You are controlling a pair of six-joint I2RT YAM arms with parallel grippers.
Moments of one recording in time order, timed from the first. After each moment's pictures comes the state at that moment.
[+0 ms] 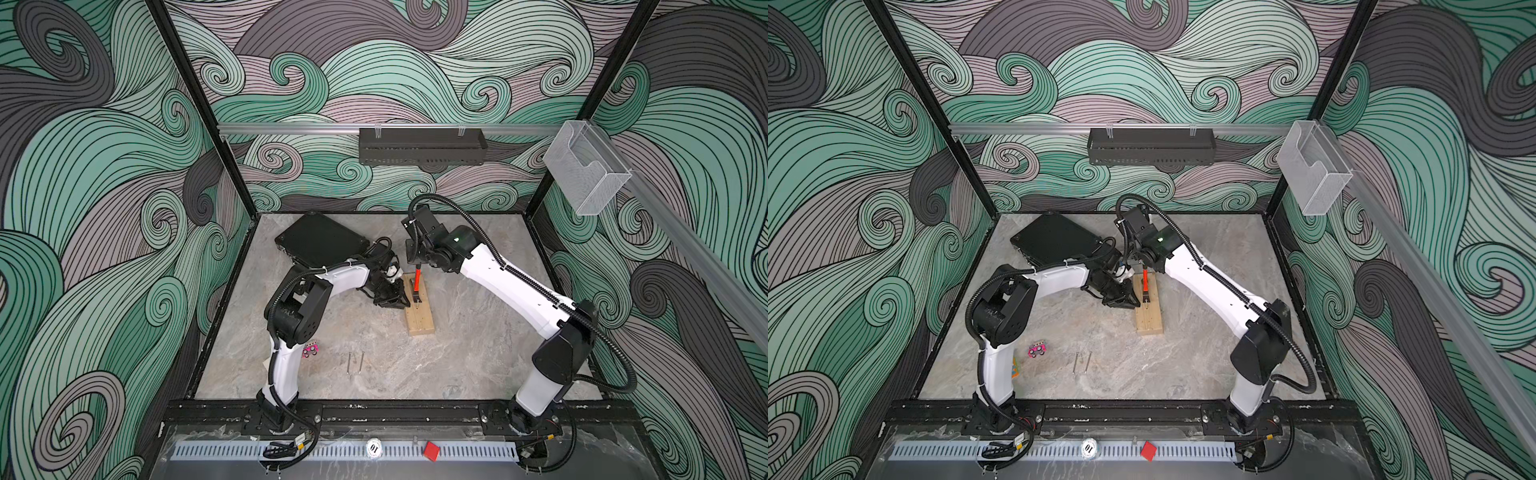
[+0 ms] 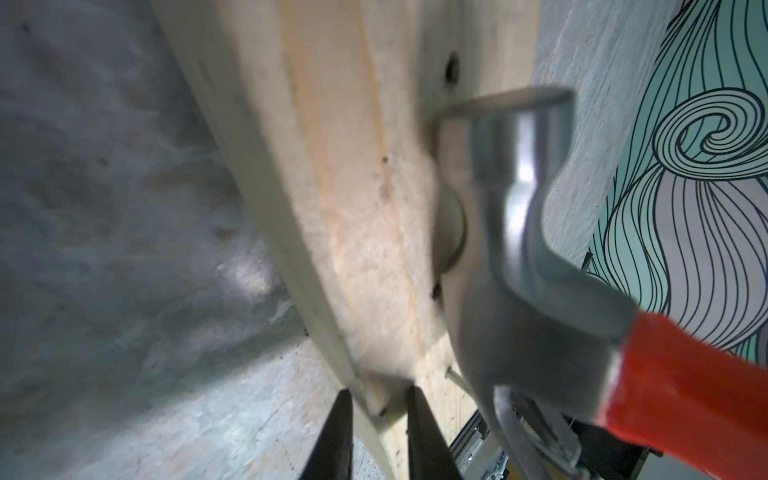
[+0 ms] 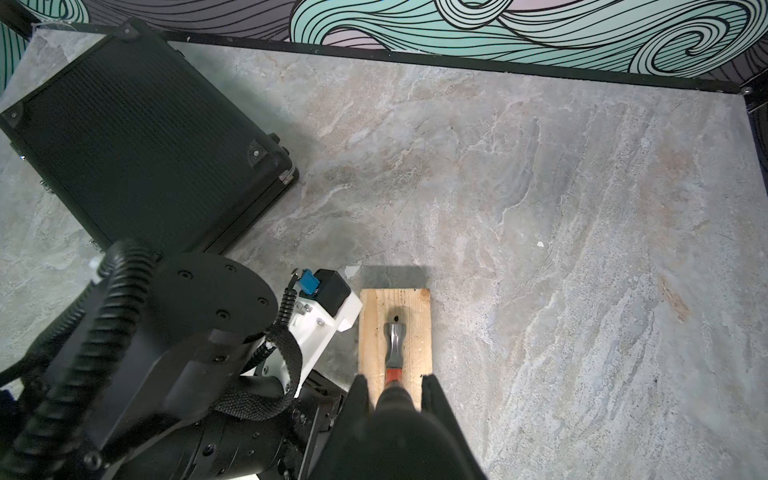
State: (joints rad) left arm -0.59 2.04 1.37 -0.54 0.62 -0.55; right arm 0.74 1.75 1.77 -0.97 0.39 0.46
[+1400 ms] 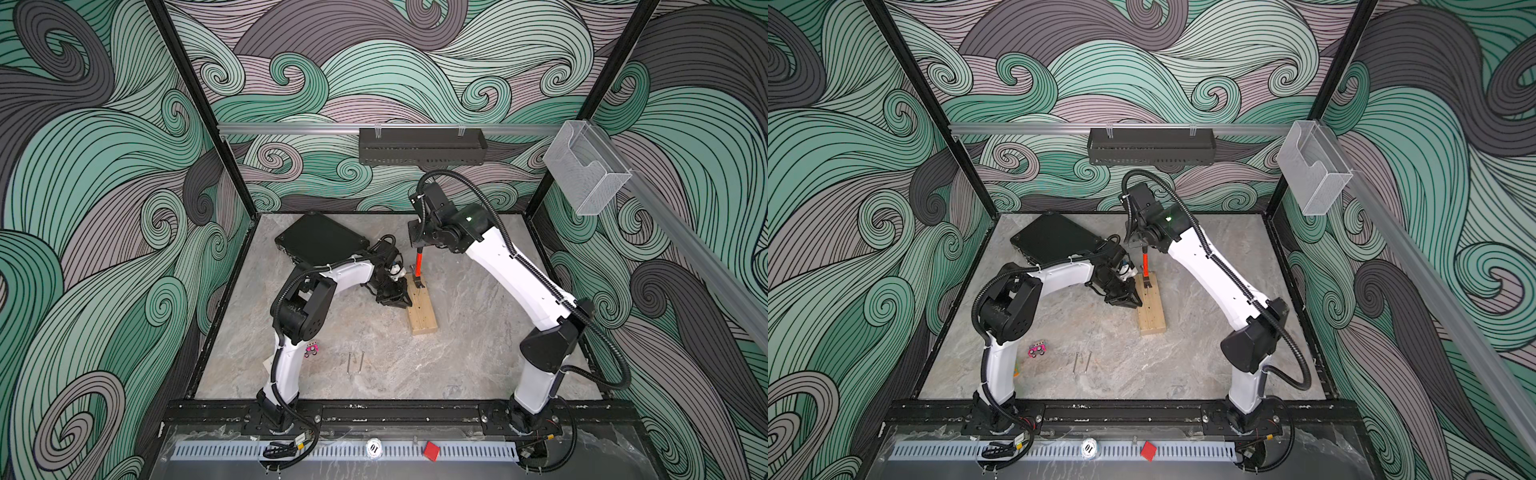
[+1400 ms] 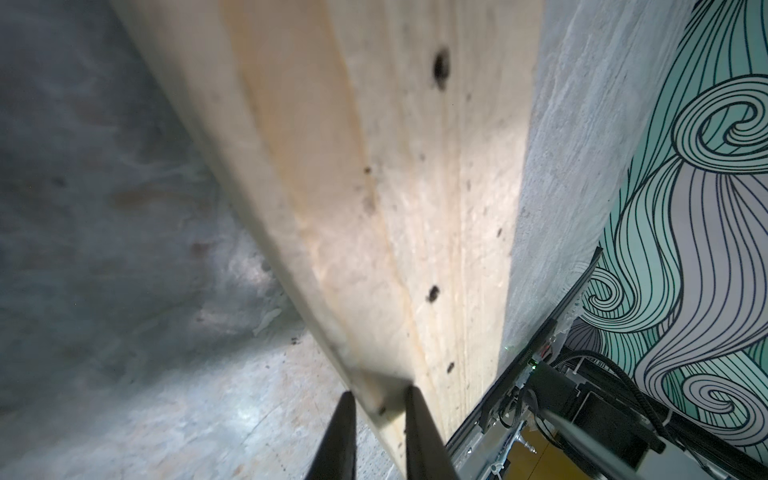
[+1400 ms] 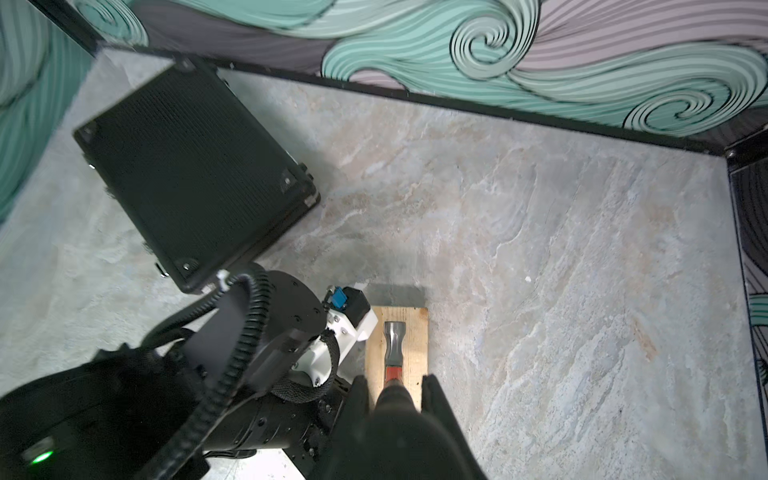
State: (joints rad) left arm -0.60 2.09 1.47 -0.65 0.61 -0.52; right arm 0.70 1.80 2.09 -1.13 0.33 0.34
